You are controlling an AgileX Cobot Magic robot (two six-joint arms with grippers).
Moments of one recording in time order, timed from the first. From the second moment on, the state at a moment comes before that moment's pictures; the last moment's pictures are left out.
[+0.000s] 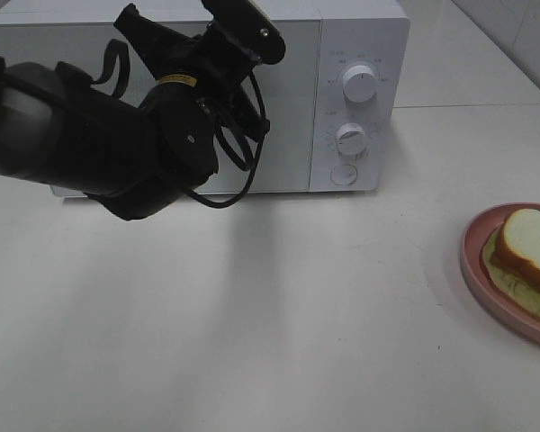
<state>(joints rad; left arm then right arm) -0.82 2.02 -1.16 -0.96 -0.94 1.42 0.23 0.00 -0.50 0.02 1.00 0.02</state>
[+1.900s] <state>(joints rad) -0.85 1.64 -1.10 -1.48 -0.17 1.38 0.23 0.00 -0.50 0.02 1.00 0.02</state>
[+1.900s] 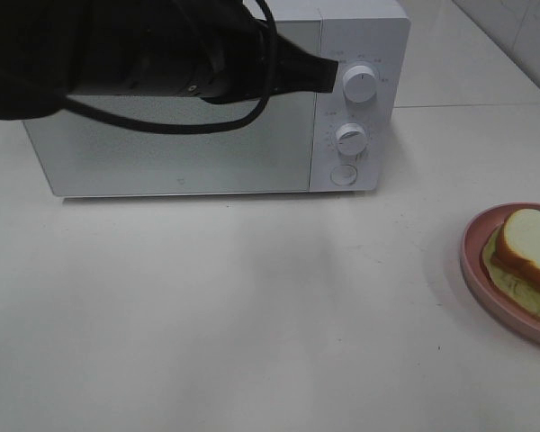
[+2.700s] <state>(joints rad) -0.76 1.20 -0.72 -1.29 -0.05 1.30 0.23 0.00 -0.50 0.01 1.00 0.02</state>
